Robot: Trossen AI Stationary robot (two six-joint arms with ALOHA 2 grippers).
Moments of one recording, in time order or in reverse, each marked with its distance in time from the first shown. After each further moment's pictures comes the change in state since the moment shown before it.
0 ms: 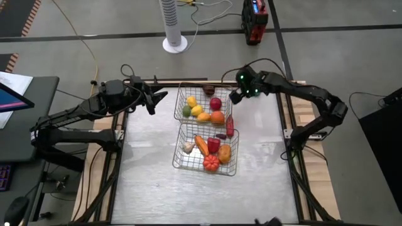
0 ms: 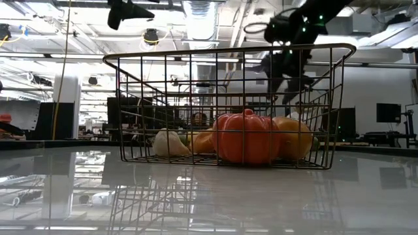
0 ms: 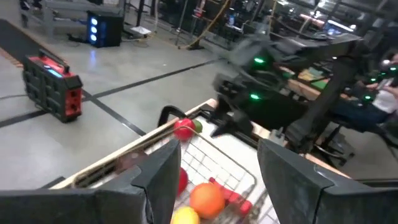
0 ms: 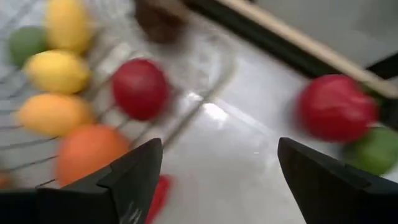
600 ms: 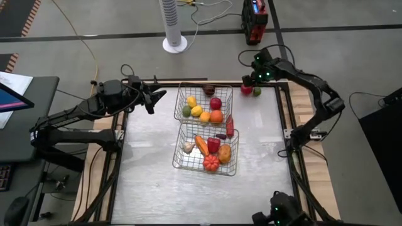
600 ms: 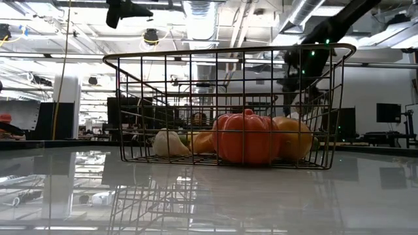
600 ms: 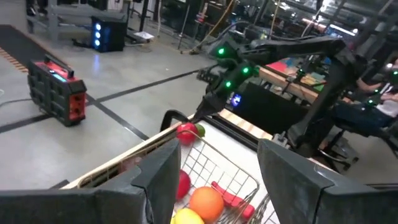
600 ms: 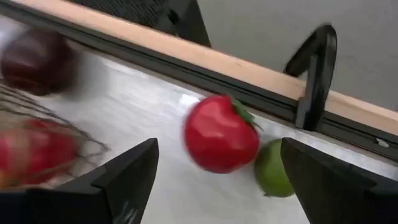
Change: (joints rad) left arm 0.000 -0.014 0.000 0.001 -0.021 0.008; right arm -0.393 0.092 0.000 0.058 -0.165 -0.119
